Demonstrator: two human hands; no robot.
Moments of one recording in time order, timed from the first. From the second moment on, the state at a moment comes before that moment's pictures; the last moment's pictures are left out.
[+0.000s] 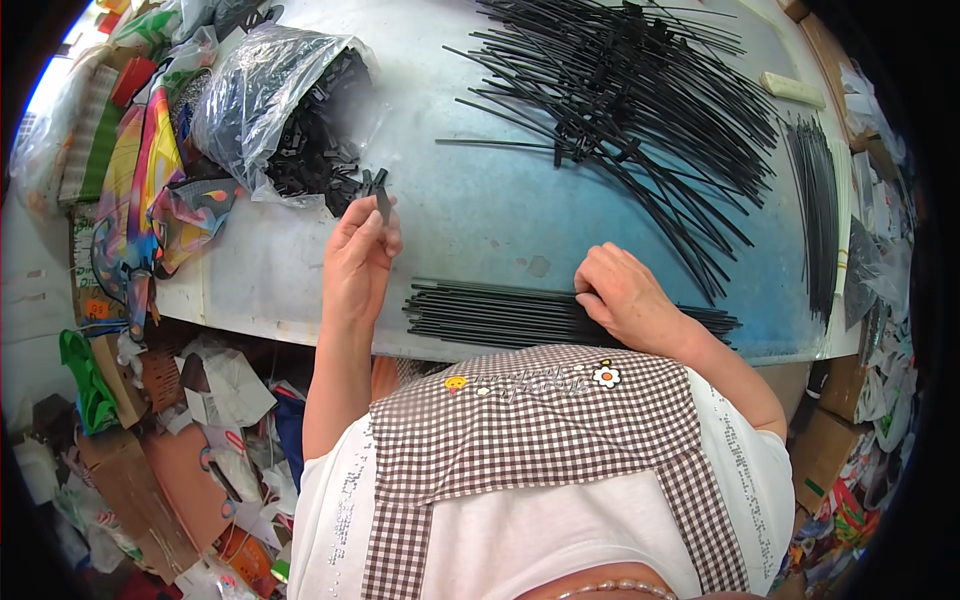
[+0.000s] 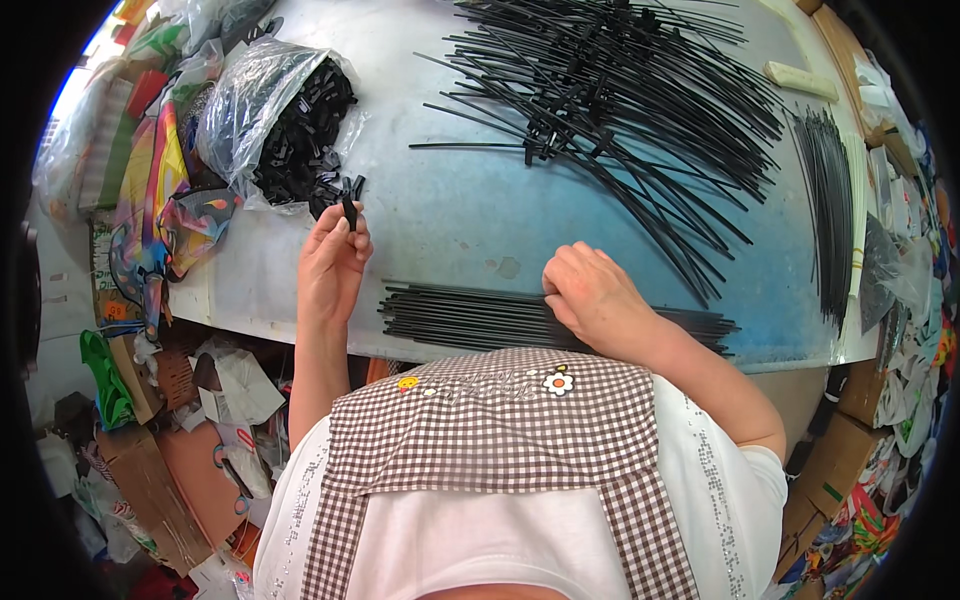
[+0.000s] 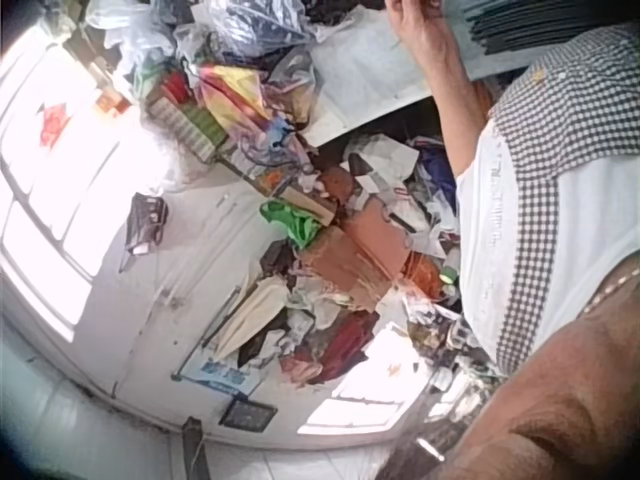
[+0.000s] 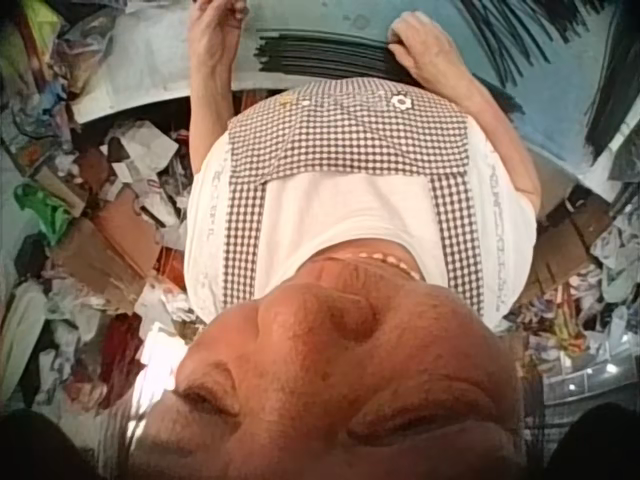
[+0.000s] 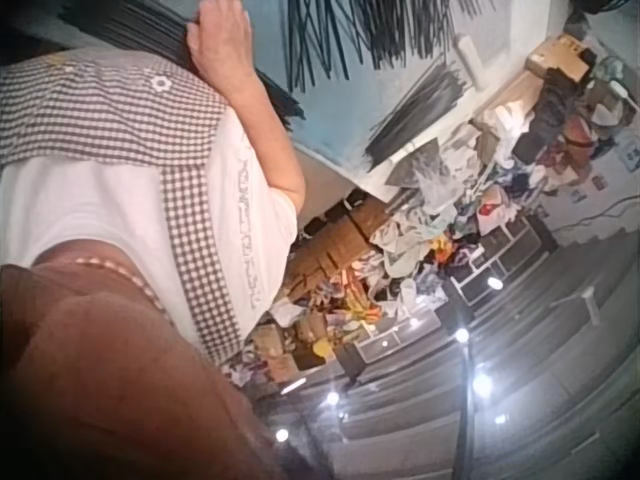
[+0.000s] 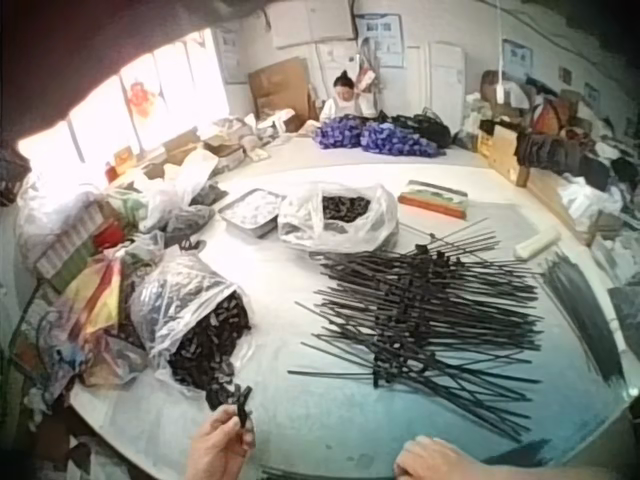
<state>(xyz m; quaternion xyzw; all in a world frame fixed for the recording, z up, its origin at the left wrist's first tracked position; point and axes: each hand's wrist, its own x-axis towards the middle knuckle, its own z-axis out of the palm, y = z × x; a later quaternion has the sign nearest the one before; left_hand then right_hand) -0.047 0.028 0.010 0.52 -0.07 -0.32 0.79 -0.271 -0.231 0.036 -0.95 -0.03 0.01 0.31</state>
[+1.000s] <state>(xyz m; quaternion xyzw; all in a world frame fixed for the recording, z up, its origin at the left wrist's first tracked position) -0.044 0.027 0.009 0.42 -0.09 -0.44 0.79 -0.263 -0.252 0.075 -0.84 0.10 0.02 0.53</state>
